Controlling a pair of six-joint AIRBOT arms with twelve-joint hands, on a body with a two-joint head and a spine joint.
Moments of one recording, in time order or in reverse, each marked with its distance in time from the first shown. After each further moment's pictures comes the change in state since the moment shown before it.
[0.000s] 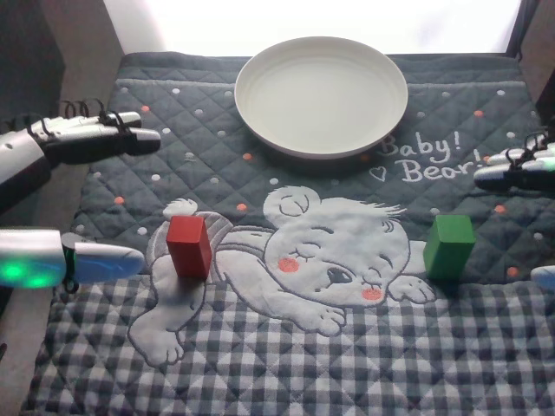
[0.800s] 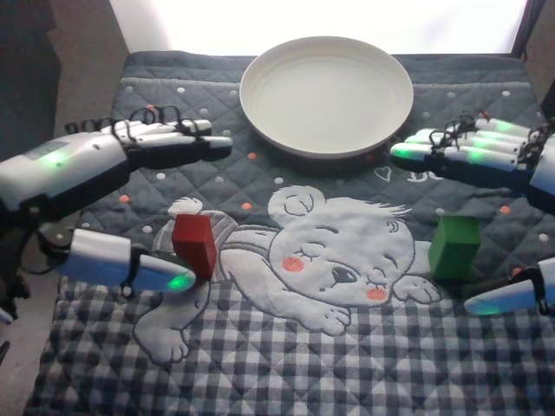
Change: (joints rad) left arm -0.194 -0.111 0.089 0.217 0.212 -0.039; right arm 0.181 -0.112 0.064 -0.184 -0.040 0.040
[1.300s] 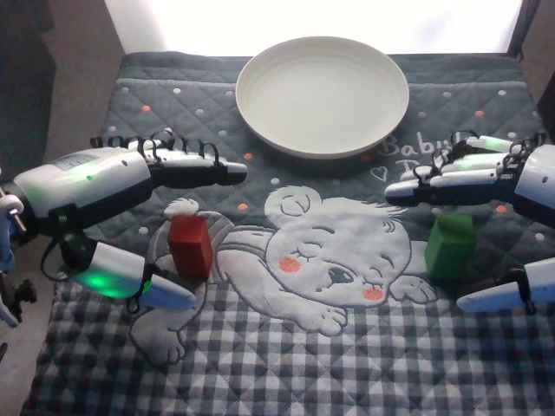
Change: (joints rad) left arm -0.029 -0.038 0.031 0.064 0.108 -0.011; right arm 0.003 -0.034 0.030 -0.002 -0.064 0.010
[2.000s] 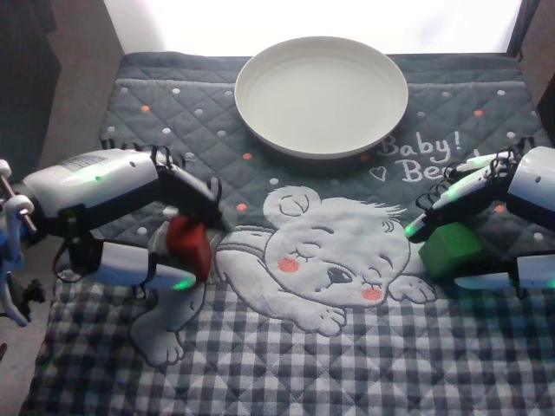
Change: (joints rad) left arm -0.006 -0.029 0.022 -0.008 0.006 0.000; right arm 0.000 -0.021 0.010 0.024 0.001 0.003
